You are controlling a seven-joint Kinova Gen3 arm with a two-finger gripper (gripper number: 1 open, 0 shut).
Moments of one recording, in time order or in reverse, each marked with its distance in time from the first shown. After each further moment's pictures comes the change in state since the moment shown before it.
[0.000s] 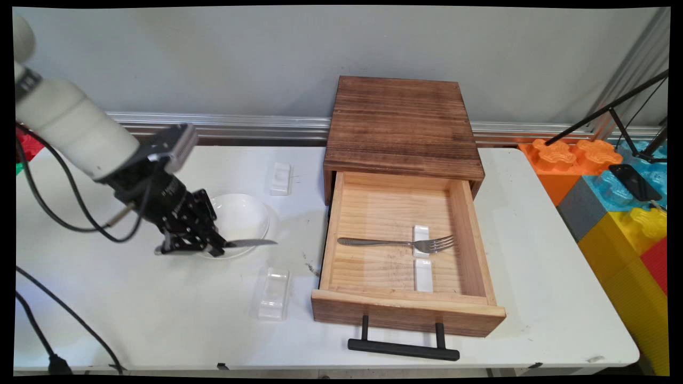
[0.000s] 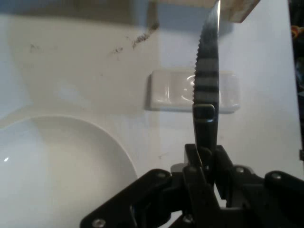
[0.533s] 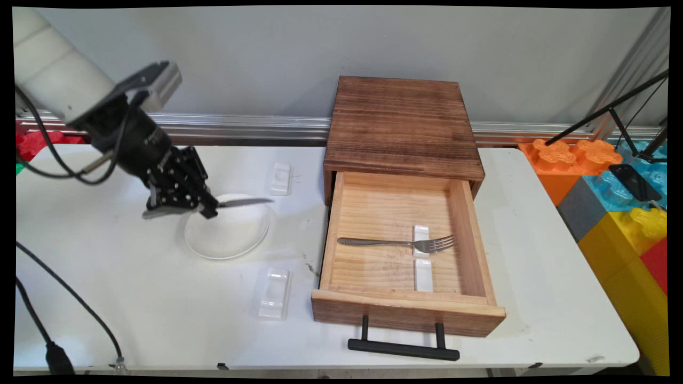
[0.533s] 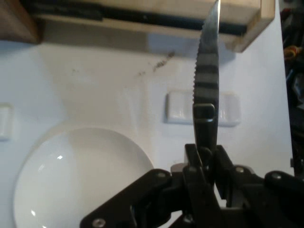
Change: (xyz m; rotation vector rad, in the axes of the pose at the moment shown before) arm 0.032 -0.010 -0.069 0.030 0.019 -0.013
